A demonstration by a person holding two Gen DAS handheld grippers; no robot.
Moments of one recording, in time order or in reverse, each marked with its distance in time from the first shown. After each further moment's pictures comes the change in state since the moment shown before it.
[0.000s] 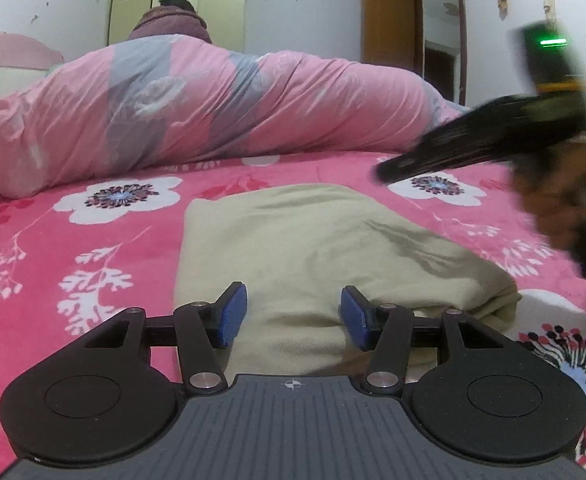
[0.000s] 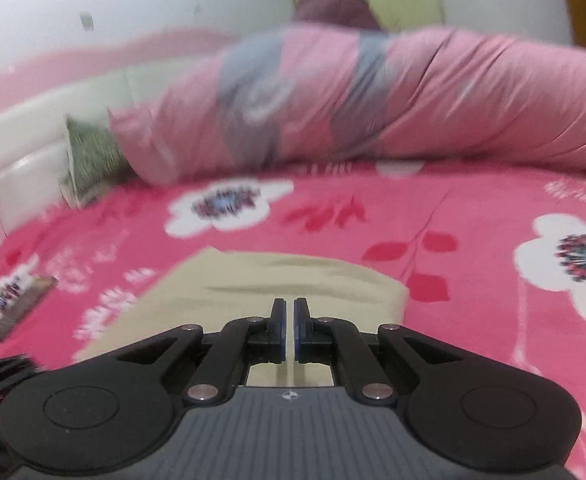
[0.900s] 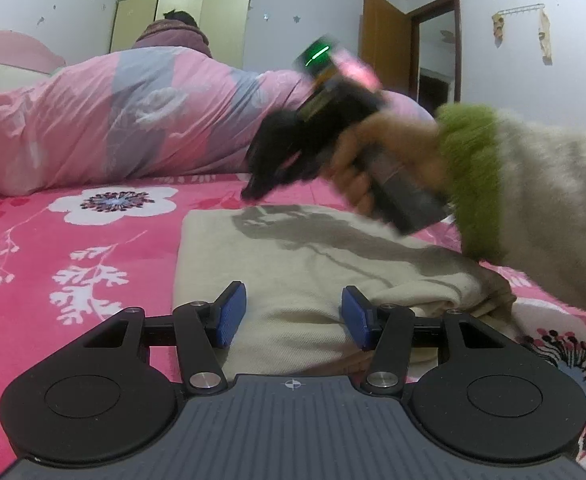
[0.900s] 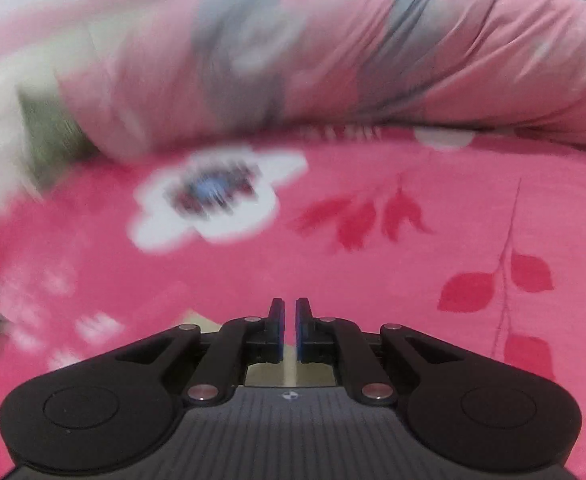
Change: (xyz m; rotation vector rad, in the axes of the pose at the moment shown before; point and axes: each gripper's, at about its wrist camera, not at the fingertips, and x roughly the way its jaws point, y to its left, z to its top) left arm -0.004 0.009 -0.011 -0.045 -0.070 -0.040; right arm 0.111 0.029 0.061 0.073 0.106 0.010
